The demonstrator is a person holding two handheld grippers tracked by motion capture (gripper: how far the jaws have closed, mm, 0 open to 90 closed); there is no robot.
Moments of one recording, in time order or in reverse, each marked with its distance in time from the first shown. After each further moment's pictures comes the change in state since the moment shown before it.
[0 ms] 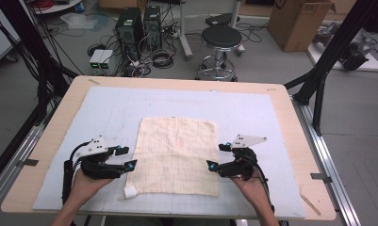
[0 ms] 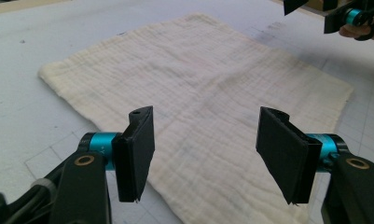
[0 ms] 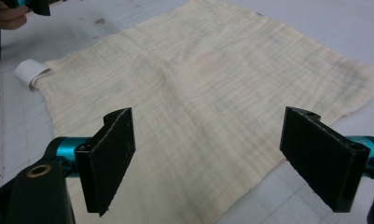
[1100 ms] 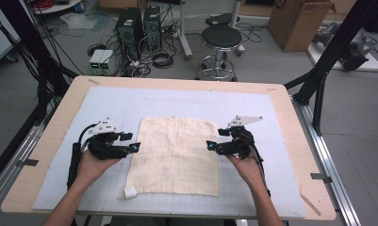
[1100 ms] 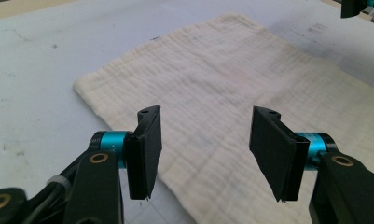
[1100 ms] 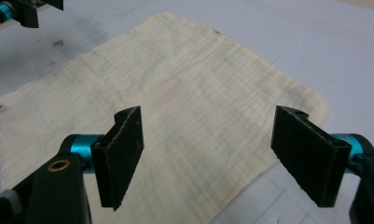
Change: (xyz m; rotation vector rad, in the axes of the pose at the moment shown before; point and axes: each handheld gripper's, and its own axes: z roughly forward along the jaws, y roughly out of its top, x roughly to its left) left arm 0.034 0.036 0.028 0.073 0.077 -0.028; right arm -0.037 0.038 0.015 0.031 -0.061 0.059
